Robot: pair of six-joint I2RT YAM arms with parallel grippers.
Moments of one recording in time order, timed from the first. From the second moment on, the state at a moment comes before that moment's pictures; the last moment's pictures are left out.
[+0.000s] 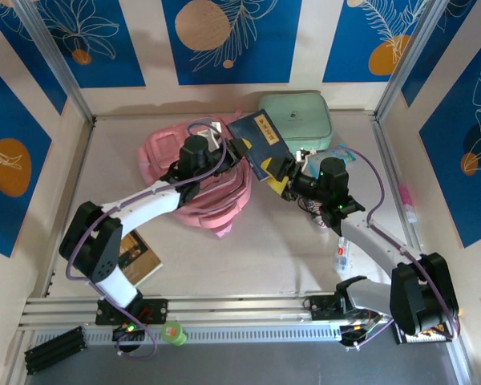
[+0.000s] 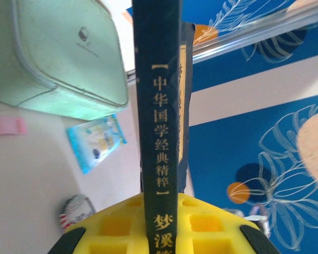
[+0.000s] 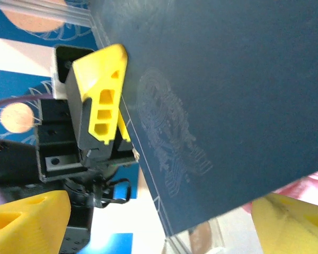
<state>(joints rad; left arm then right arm) -0.61 1.63 1.09 0.43 0.28 -1.19 0.33 1.19 0.65 0.37 -0.67 1.24</state>
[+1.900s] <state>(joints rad) -0.54 1.72 1.46 -0.75 -0.02 0.07 0.23 1.03 0.61 0.13 -0.41 1.10</state>
